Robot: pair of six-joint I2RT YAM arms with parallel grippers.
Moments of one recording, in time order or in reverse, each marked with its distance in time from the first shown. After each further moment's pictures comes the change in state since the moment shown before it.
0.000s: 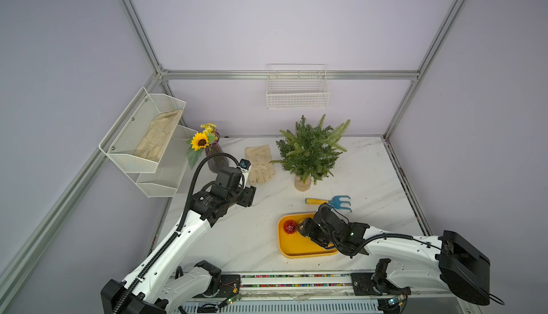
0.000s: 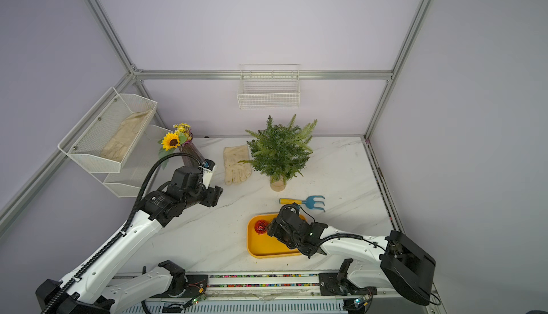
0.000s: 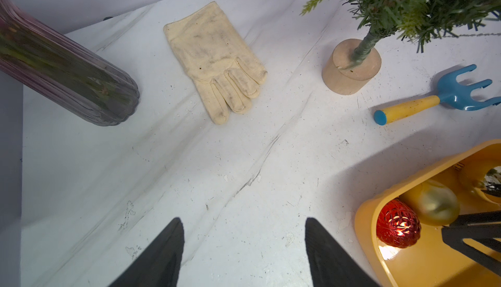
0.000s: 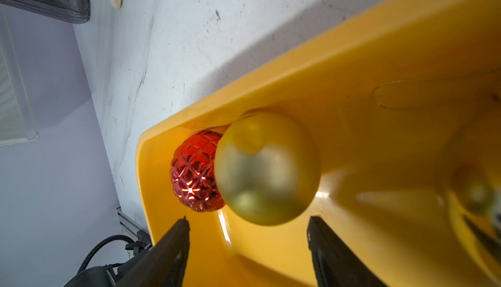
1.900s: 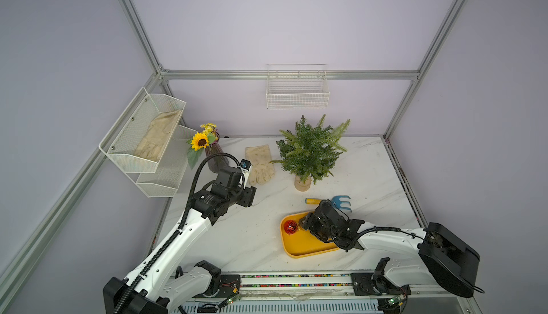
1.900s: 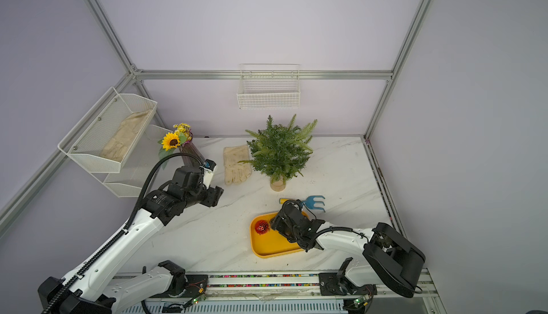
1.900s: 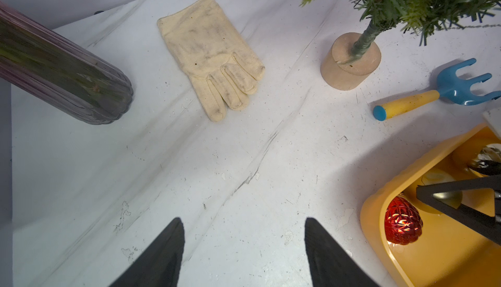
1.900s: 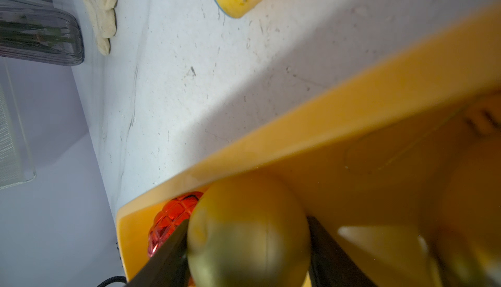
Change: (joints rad) left arm 0.013 0.016 -0.003 0.002 0.025 0.018; right arm -0.102 0.093 -0.027 0.122 -0.002 -0.024
